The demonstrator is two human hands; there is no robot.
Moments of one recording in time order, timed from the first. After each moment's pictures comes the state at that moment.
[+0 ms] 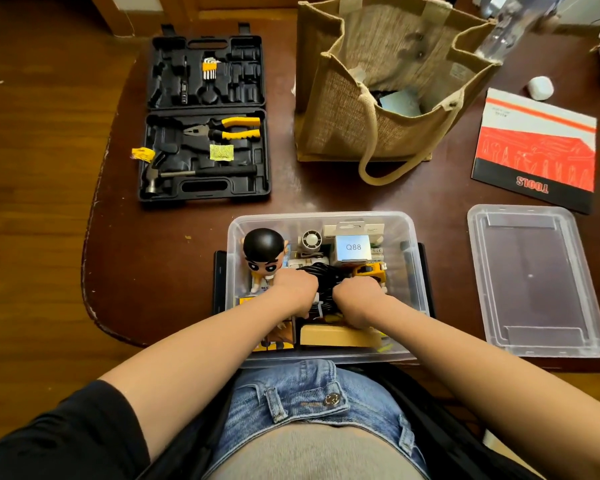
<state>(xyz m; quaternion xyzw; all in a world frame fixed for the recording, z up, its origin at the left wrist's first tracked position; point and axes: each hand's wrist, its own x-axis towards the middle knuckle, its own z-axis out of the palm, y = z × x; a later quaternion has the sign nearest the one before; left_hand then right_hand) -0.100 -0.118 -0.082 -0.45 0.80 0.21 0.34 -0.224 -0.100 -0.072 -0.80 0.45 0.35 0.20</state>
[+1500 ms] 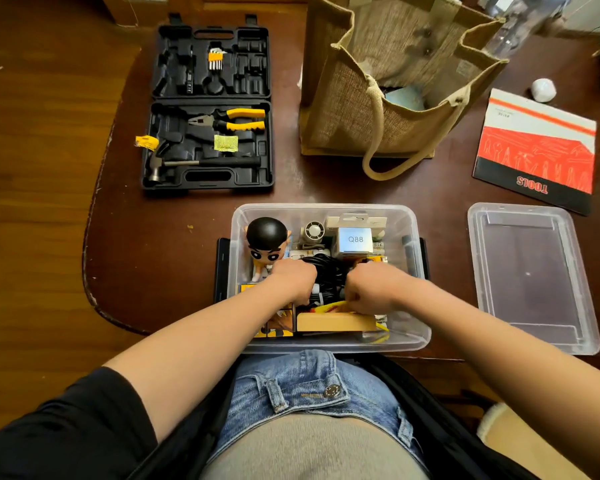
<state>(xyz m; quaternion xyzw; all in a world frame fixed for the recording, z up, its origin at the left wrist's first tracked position) -0.091 -0.118 -0.086 -0.47 0.79 0.25 0.30 -0.248 -0.110 -0.042 -0.84 0.38 0.29 0.25</state>
